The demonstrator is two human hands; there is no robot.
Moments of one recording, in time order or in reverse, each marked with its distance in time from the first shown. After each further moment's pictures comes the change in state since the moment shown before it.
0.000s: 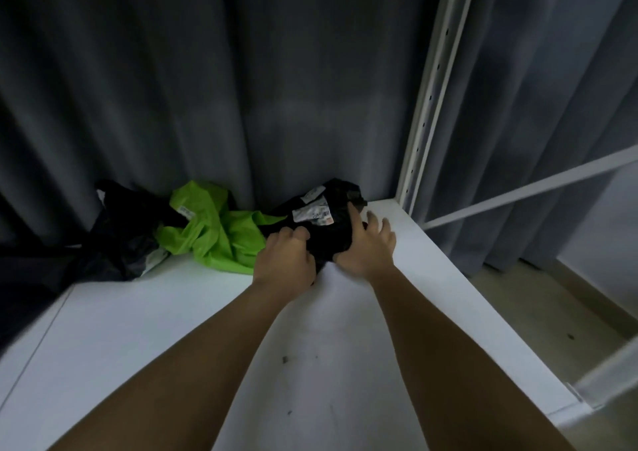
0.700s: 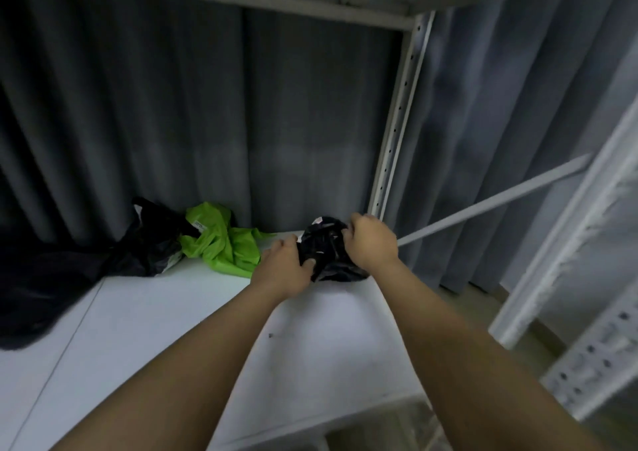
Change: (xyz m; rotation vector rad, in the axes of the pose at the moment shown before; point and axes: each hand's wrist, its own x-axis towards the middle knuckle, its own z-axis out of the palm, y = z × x) left_hand -0.080 0.052 -0.074 -0.239 -0.042 -0.079; right_hand -0.095 -0.030 -0.149 -0.119 0.194 -0.141
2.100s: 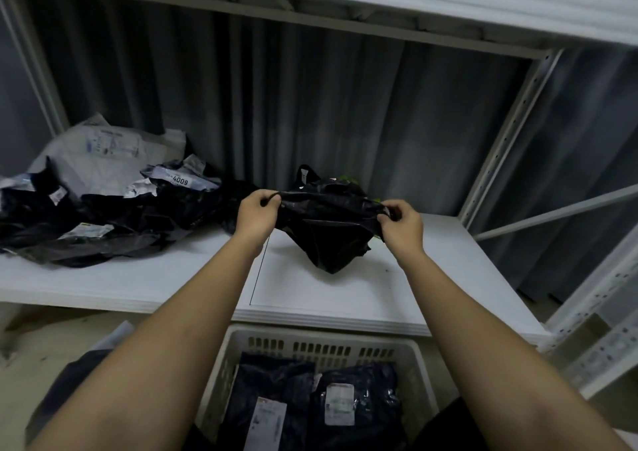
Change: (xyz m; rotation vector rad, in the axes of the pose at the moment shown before) left_hand -0.222 -0.173 -0.203 -0.833 0.538 -0.282; right_hand -0.175 -0.200 -0.022 0.946 0.036 0.112
